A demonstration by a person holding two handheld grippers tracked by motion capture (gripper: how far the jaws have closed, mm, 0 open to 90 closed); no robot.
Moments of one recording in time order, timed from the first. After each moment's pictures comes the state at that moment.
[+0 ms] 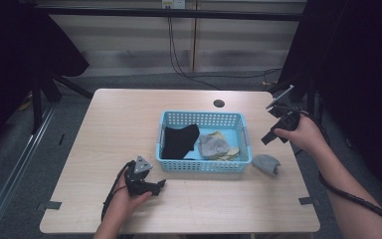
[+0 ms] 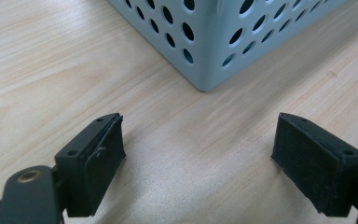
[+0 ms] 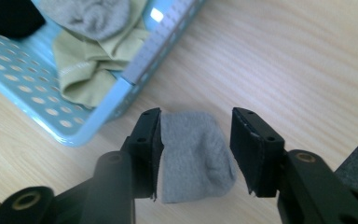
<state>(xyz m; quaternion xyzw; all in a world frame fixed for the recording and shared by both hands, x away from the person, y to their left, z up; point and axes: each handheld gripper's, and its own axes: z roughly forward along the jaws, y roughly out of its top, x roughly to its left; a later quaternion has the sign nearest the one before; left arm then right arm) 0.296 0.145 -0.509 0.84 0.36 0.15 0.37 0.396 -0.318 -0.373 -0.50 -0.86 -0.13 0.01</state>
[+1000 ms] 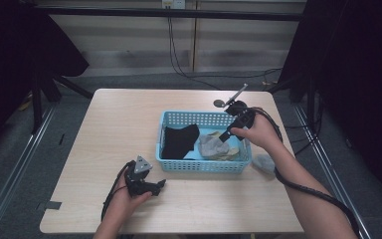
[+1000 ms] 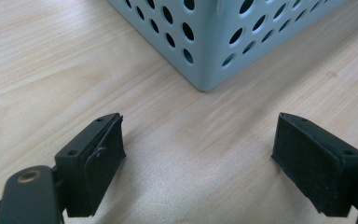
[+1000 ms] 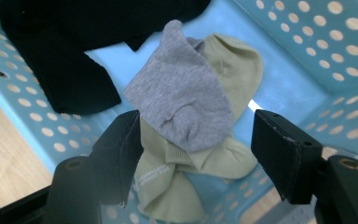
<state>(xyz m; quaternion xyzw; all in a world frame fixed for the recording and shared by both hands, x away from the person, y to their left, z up) 0.296 0.145 -0.509 0.84 0.36 0.15 0.37 0.420 -0.202 -0.385 -0.42 -0.89 -0.18 0.00</state>
